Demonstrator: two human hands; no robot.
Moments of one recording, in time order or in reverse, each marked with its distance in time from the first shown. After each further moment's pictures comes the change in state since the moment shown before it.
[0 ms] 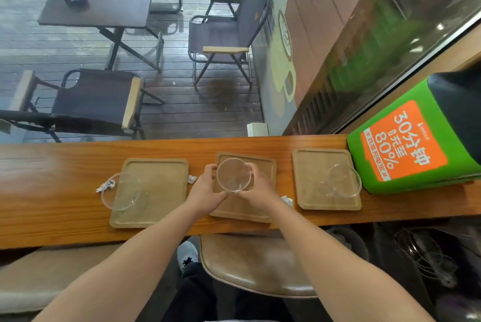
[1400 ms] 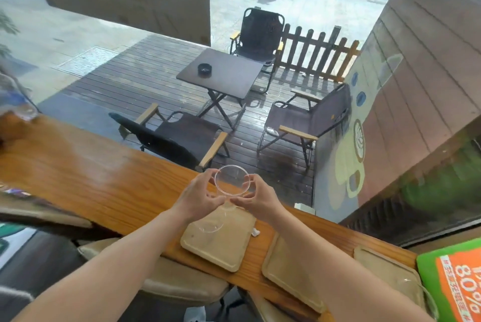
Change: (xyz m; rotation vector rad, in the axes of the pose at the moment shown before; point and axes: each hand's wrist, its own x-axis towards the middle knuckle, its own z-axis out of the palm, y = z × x) left_hand -0.085 -0.063 -0.209 -0.047 0.520 0.258; right_hand 0.000 -0.216 0.093 -0.150 -0.152 -0.398
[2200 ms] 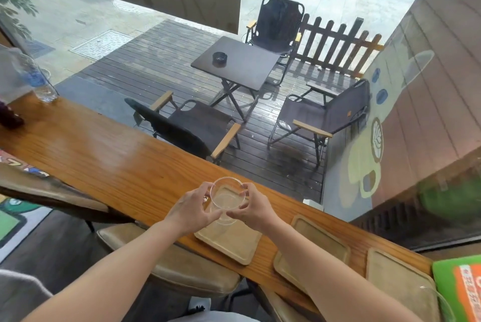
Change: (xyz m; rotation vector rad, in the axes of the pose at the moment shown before) left_hand -0.046 -0.052 -0.015 0.131 -0.075 -0.081; right_hand -0.005 -0.006 0.060 -0.095 -0.111 0.073
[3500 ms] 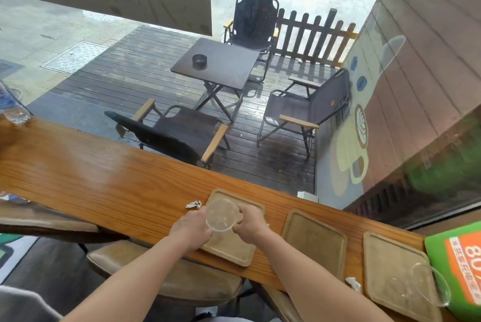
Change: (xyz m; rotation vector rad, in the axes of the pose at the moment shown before) left_hand 0.005 0.007 0.024 0.268 -0.288 -0.234; right_hand -0.004 0.022 0.020 -0.150 0.008 0.138
